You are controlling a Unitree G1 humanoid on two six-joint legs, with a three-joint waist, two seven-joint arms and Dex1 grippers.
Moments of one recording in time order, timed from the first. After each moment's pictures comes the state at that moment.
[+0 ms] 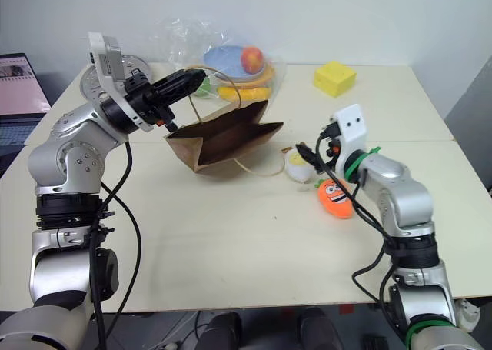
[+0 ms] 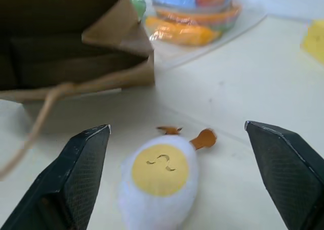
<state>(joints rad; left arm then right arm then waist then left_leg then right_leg) -0.89 0.57 0.20 0.24 -0.59 0.49 -0.96 -0.66 -0.34 0.00 -0.07 0.33 0.80 0.43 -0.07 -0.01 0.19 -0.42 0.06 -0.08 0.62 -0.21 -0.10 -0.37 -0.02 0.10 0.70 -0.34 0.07</state>
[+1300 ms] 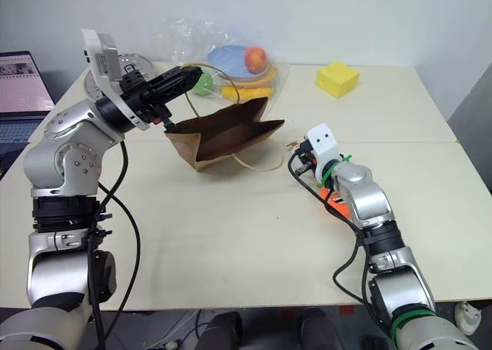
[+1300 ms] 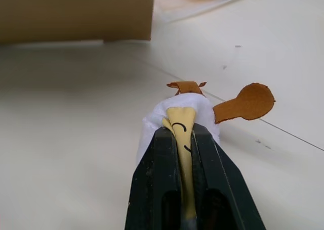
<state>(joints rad) -0.87 0.57 0.20 0.20 -0.57 0.46 -0.93 -0.73 -0.28 0.05 0.22 0.15 0.57 0.43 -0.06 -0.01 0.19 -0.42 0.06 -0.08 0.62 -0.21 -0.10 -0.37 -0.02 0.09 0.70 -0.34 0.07</state>
